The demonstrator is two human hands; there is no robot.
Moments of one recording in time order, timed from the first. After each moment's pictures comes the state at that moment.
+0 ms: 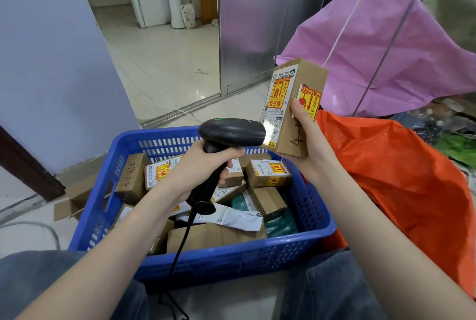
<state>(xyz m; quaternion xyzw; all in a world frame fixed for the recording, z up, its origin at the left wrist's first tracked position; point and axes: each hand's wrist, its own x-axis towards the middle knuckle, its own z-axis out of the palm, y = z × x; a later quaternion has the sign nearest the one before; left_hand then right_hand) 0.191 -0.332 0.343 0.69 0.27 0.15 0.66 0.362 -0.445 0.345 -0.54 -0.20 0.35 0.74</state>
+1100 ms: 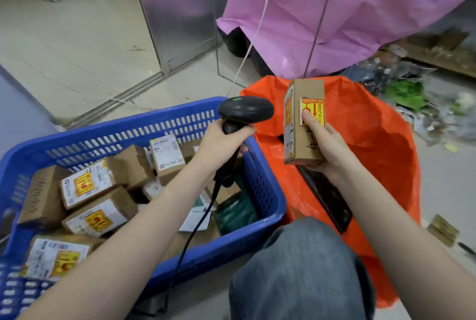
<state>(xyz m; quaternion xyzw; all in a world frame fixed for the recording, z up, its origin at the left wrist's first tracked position) 0.373 -0.406 0.293 0.70 0.28 0.14 0.64 0.490 -0.559 0.272 -0.71 0.02 0.27 0.65</state>
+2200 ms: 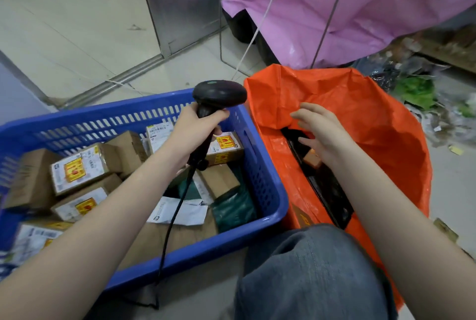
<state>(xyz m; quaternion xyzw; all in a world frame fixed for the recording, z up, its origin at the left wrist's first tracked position) 0.371 -0.355 0.273 0.70 0.34 0.17 0.60 0.502 -0.521 0.278 -0.75 -0.02 0.26 0.61</state>
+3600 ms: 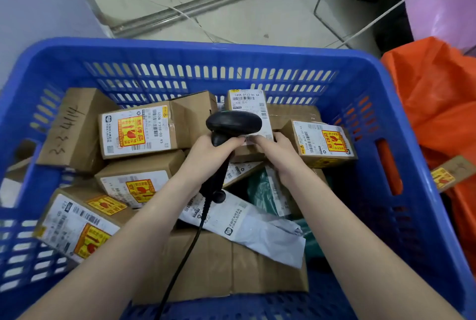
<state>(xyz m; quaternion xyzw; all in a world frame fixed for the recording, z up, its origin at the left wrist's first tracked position) 0.286 -0.205 0.100 0.59 0.48 0.09 0.64 0.412 -0.273 0.075 -0.79 -0.08 0.45 0.42</state>
